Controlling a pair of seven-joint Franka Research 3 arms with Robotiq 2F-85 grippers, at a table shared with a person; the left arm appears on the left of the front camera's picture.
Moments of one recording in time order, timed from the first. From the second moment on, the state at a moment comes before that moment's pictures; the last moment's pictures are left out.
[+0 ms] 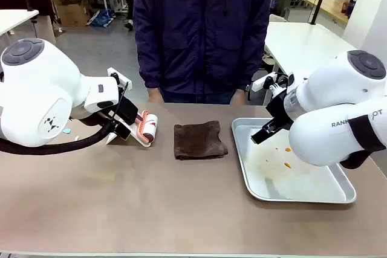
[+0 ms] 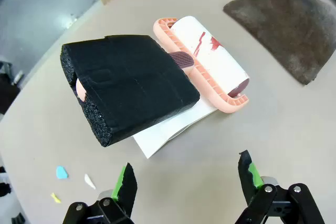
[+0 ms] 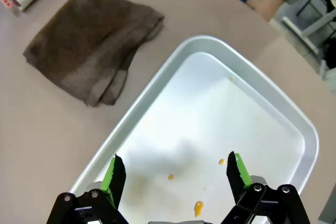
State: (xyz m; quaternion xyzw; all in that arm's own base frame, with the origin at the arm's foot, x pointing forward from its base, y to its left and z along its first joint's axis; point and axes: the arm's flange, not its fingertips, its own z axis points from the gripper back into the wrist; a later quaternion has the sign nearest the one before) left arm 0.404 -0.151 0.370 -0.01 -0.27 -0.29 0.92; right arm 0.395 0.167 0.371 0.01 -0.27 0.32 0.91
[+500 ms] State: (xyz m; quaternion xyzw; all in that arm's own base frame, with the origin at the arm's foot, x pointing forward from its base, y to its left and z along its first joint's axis) left arm 0.404 -0.151 0.370 -0.01 -0.27 -0.29 0.92; right arm 0.395 0.167 0.371 0.01 -0.27 0.32 0.91
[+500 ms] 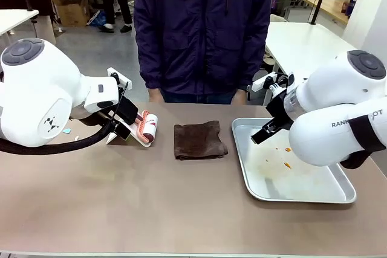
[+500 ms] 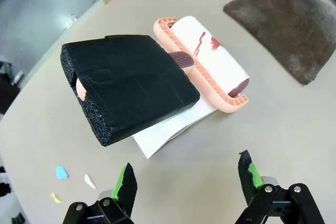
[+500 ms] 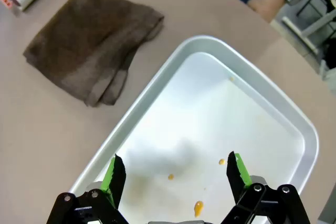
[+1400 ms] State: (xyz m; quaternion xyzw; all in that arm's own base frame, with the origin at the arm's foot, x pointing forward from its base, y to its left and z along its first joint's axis) left arm 0.405 -0.148 0.372 0.00 -0.23 -0.29 0.93; right arm 0.393 0.169 0.369 0.02 -0.27 0.32 0.91
